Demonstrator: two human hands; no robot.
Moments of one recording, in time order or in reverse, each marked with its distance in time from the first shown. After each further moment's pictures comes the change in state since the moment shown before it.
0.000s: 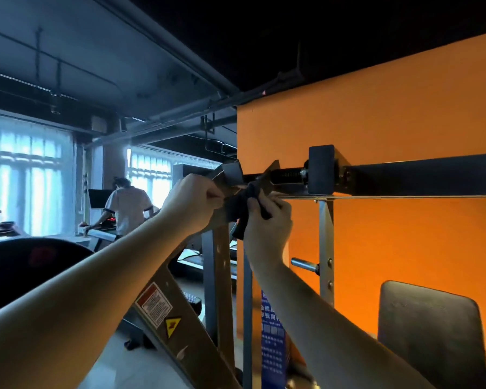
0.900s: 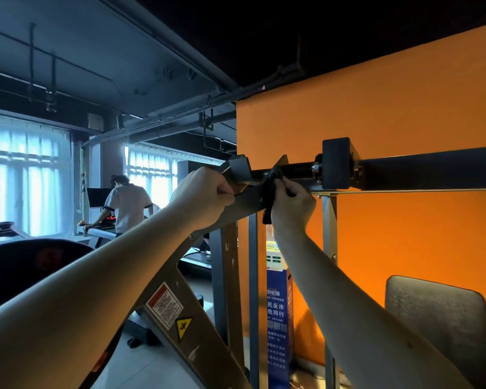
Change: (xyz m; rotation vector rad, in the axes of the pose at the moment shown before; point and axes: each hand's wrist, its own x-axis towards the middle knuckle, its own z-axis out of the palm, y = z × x) left_hand 0.006 0.000 -0.007 0.010 -0.070 0.017; right_hand 0.033 -0.010 0.000 -0.027 0.122 0.049
